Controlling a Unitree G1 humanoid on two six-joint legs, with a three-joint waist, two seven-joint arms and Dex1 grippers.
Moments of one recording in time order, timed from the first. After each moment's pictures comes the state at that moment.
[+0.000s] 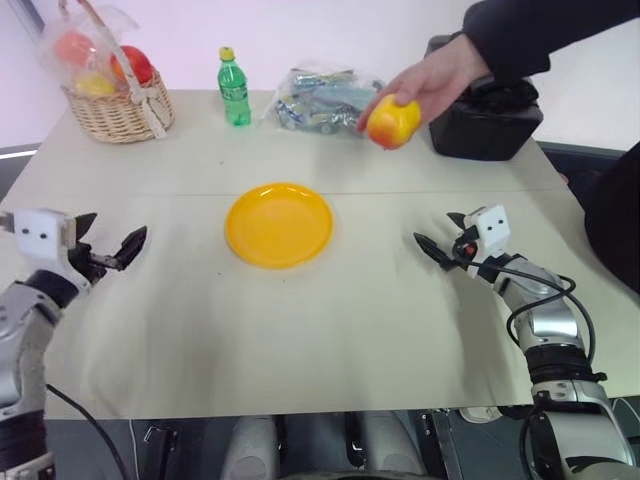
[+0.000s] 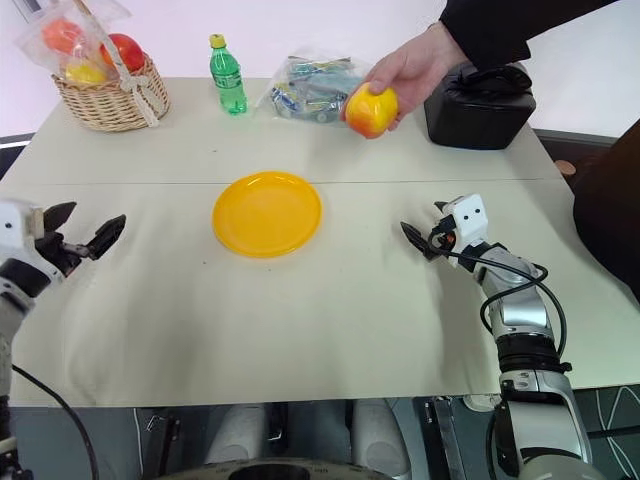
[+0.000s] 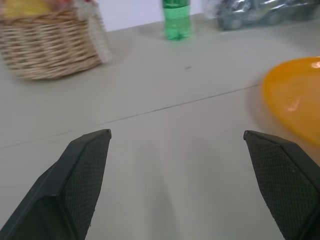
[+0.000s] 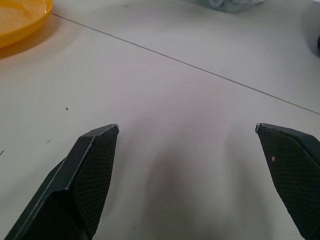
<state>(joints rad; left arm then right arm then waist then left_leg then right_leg) -0.07 0.78 0.53 -0.19 -0.53 0.48 -0.66 -0.42 -0.52 -0.13 0.42 0.21 0.02 0.67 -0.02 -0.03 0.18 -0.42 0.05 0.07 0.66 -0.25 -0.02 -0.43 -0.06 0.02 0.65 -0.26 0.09</state>
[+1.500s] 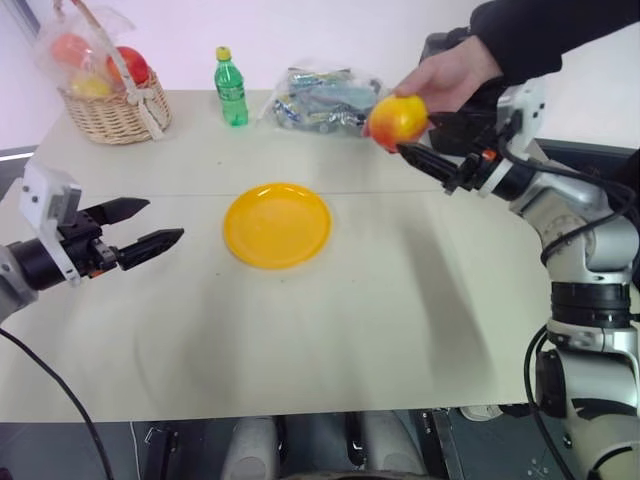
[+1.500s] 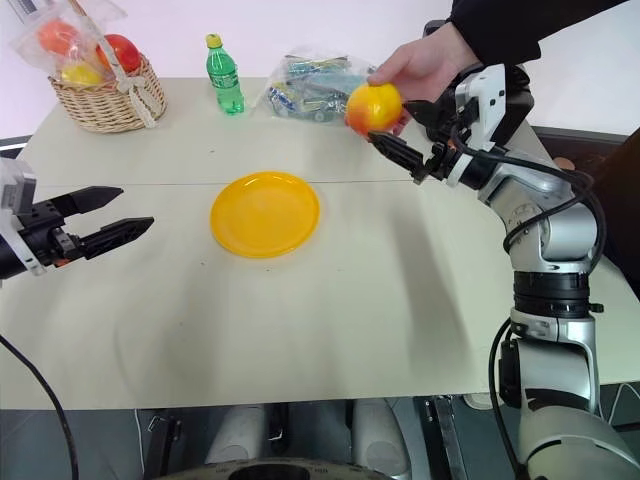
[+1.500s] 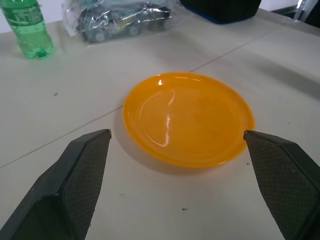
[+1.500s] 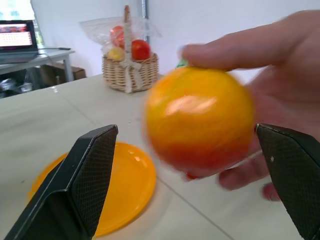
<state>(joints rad) -0.11 0.95 0.53 -0.30 -0.77 0.73 -0.85 -0.77 -0.58 -0.16 0.13 0.52 0.48 0.81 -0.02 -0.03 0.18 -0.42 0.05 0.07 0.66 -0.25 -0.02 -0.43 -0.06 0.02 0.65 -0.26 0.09</state>
